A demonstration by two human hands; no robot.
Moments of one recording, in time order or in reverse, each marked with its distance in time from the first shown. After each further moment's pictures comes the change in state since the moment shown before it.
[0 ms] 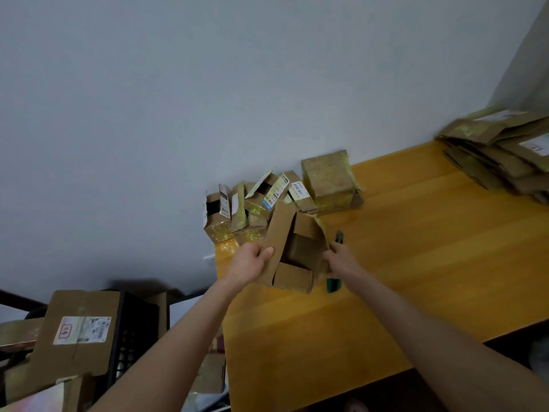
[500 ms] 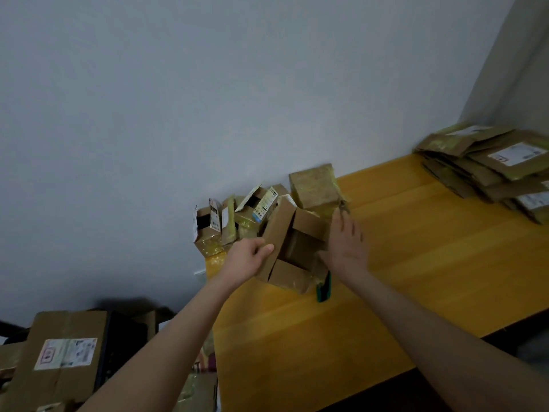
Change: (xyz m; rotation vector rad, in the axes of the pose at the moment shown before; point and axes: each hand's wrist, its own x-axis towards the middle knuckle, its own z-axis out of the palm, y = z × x) left_hand 0.009 0.021 -0.009 0.156 0.051 0.233; right_hand -0.017 -0.034 -0.028 -0.874 0.435 -0.291
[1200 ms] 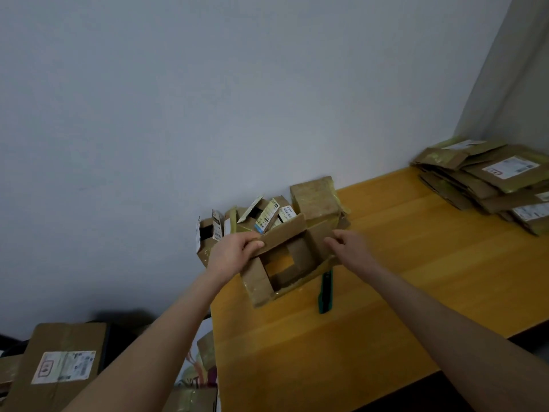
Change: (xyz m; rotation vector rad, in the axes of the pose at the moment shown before) left_hand 0.012 -0.004 -0.034 0.184 0.109 0.152; right_hand 0.004 0.010 -0.035 0.641 -0.116 -0.120
